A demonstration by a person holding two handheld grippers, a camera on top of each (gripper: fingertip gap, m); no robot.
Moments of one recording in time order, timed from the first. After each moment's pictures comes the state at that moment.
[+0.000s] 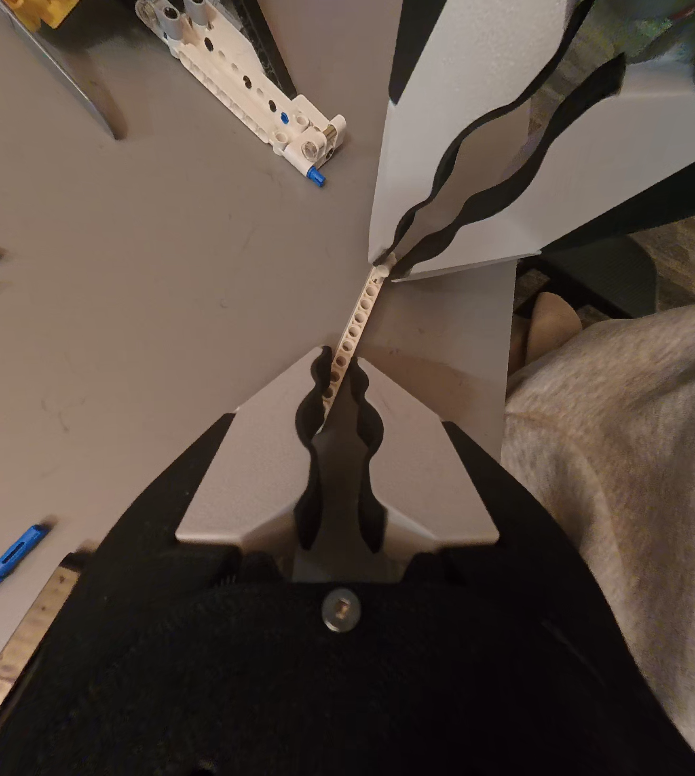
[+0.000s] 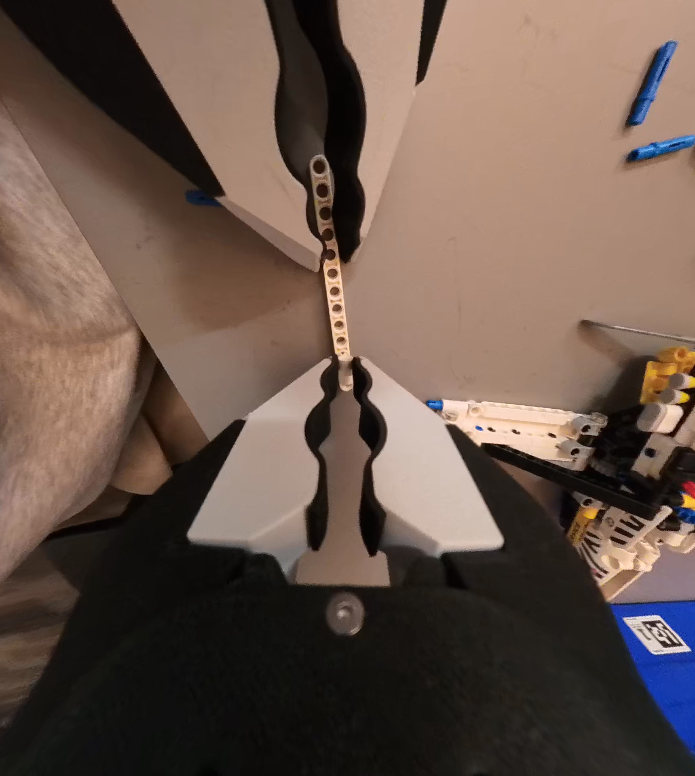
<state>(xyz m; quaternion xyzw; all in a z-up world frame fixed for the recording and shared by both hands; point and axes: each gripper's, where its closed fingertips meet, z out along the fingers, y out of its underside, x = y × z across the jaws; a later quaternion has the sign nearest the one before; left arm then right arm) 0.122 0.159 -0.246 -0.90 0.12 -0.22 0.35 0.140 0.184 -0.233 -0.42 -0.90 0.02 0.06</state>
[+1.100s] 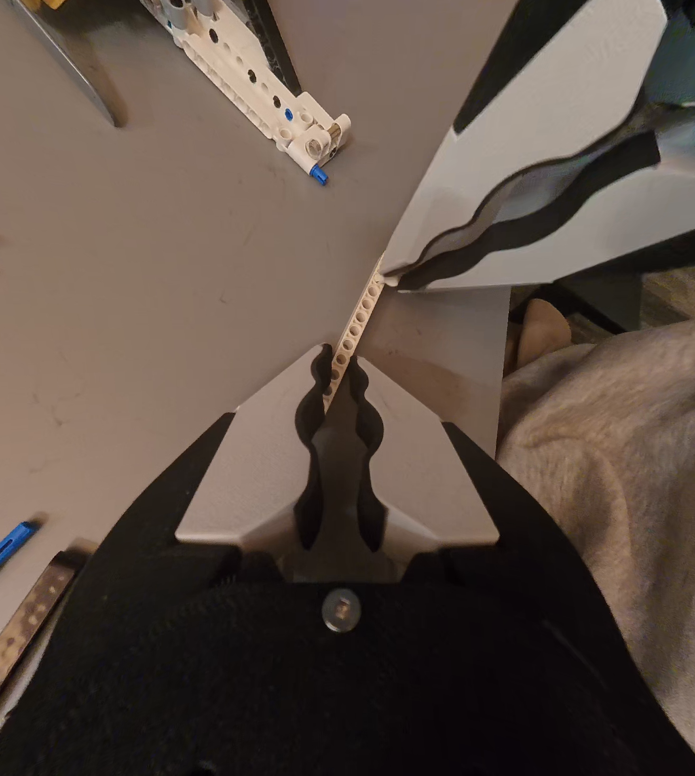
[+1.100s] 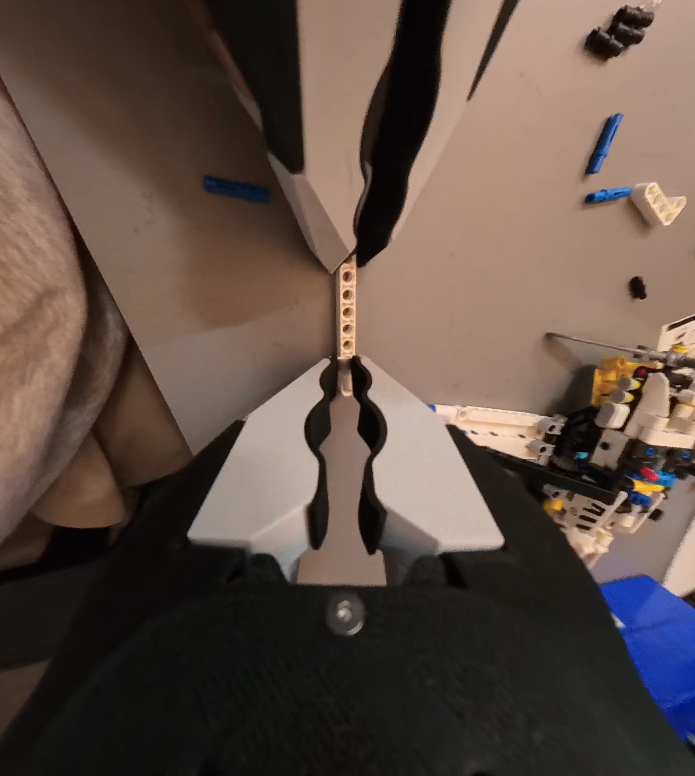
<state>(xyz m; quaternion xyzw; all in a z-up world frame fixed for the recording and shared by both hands) 0.122 0.158 -0.246 -0.90 0.10 -0.23 0.35 0.141 0.181 -0.234 -0.38 -0.91 0.02 0.15</state>
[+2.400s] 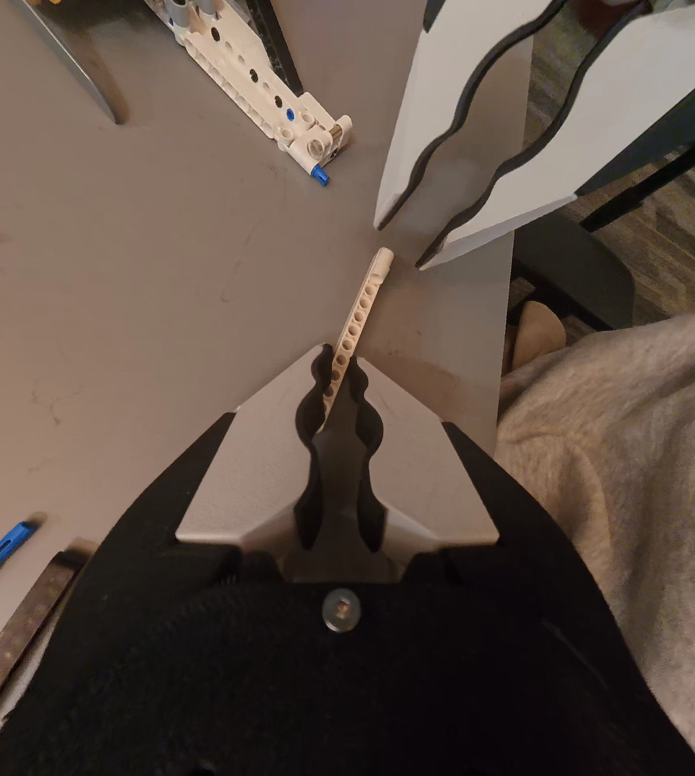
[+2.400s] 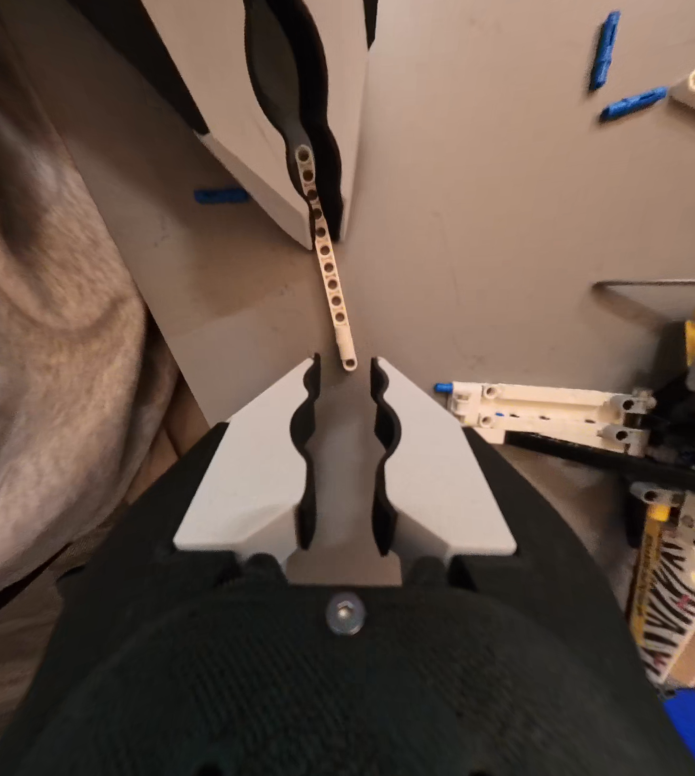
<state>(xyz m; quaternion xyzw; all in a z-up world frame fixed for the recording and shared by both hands) 0.121 0.159 -0.246 -0.90 0.10 -0.24 0.35 0.151 0.193 -0.230 -0.46 -0.87 0.14 0.07</state>
